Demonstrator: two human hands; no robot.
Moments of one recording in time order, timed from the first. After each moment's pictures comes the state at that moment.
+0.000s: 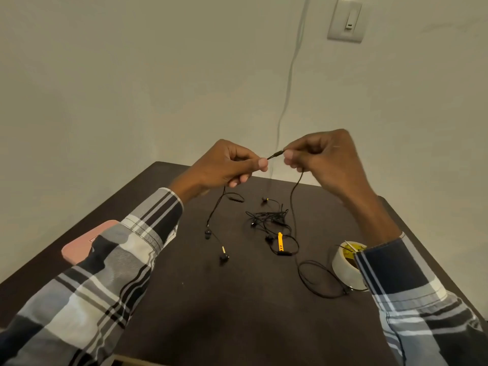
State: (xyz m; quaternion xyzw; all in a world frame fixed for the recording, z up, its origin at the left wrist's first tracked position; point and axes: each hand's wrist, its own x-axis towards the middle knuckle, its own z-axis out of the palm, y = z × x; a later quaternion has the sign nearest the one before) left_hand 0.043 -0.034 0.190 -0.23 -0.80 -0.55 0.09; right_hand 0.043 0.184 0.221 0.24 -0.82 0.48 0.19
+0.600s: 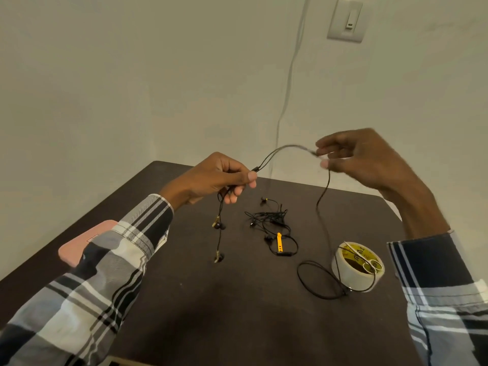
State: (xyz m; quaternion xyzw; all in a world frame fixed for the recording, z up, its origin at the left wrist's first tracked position) left_hand 0.041 -0.047 0.173 -0.23 -0.79 -0.57 -0.01; right_hand 0.036 0.235 0.242 0.18 -0.91 0.36 0.12
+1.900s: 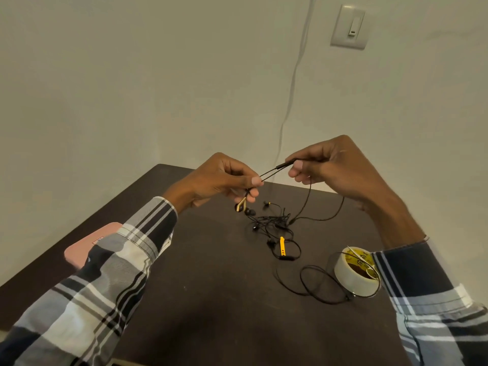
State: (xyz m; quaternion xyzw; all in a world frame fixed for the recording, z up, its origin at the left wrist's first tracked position) left_hand 0.046 -0.048 0.176 -0.23 -0.76 -0.61 -0.01; right_hand 0.046 0.195 0.232 0.25 -0.85 0.47 0.07
